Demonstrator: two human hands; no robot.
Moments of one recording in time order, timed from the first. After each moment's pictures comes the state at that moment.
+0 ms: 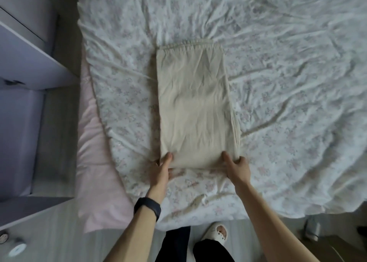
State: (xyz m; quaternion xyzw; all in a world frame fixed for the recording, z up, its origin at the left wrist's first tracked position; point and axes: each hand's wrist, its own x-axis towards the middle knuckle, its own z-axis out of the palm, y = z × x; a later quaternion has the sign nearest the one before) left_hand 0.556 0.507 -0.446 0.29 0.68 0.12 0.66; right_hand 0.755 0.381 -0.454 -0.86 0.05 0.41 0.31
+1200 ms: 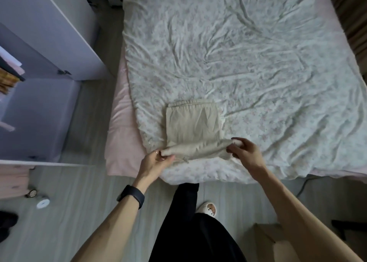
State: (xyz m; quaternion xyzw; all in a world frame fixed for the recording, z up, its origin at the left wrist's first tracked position) left_hand 0.435 0.348 -0.261 0.50 0.59 0.09 0.62; right_hand 0.733 0.215 -0.256 -0.79 -0.18 0.44 0.39
